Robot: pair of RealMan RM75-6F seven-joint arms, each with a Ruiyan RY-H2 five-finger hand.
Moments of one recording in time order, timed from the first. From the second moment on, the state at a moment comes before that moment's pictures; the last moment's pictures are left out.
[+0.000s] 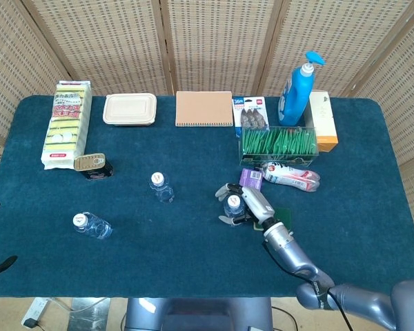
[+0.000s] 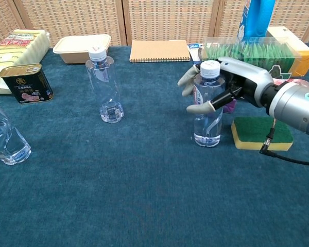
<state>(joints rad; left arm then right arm) 0.01 -0.97 0.04 -1.59 1.69 1.67 -0.25 0.68 -1.66 0.18 -1.33 -1.38 0.97 0.57</state>
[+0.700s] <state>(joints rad) 0.01 -0.97 0.04 -1.58 1.71 1.69 -0.27 0.60 -1.33 0.14 -1.59 -1.48 1.07 0.62</state>
